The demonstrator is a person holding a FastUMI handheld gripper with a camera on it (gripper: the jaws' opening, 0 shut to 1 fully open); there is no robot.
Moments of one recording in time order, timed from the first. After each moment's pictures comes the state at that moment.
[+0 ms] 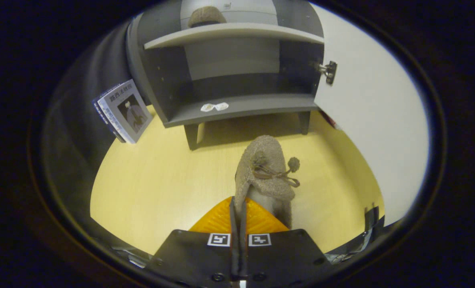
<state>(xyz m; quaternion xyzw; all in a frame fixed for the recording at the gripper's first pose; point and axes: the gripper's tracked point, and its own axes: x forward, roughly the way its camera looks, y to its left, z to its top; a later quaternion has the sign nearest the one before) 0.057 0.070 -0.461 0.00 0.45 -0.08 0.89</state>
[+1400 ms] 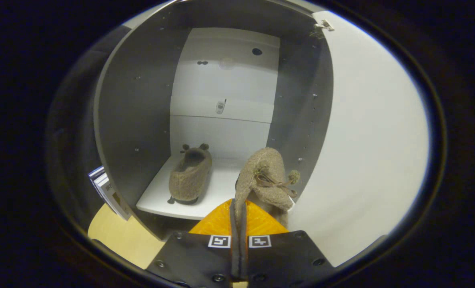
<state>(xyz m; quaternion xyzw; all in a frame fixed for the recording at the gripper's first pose) 0.262 0.036 -0.174 -0.09 0.20 -0.09 0.97</state>
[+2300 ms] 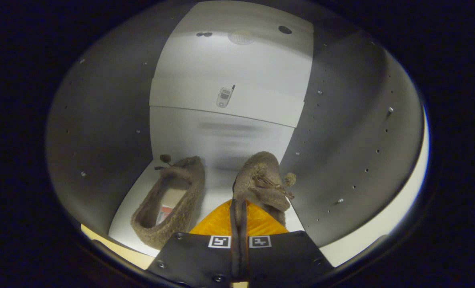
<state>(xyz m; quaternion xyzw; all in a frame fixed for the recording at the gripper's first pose) 0.397 0.033 -0.205 -0.13 0.26 -0.07 0.95</state>
